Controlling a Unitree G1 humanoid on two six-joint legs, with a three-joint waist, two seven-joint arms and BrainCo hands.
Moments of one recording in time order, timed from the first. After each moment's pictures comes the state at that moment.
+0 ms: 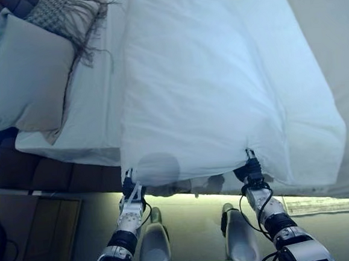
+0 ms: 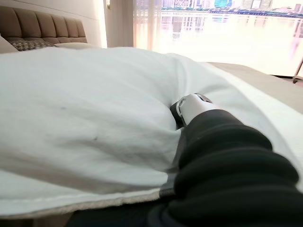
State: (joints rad) left arm -0.26 0.09 -0.12 0.85 -1.56 -0.19 -0.03; right arm -0.31 -0.20 0.05 0.84 1.66 -0.01 0.32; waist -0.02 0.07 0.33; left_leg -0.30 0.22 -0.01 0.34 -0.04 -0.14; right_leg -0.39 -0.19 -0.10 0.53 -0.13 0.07
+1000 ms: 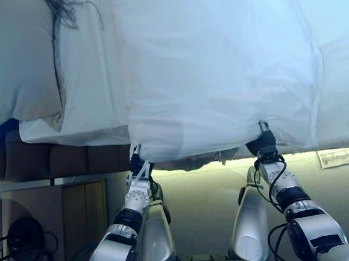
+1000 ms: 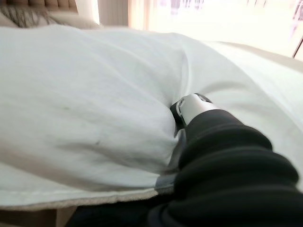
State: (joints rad) left arm -0.40 0.05 -0.17 0.81 -1.52 -0.22 0.02; right arm -0.47 -0.33 0.01 0.90 1.62 -0.01 0.30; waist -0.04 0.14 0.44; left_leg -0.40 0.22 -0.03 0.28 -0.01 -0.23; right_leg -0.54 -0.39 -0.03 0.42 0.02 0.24
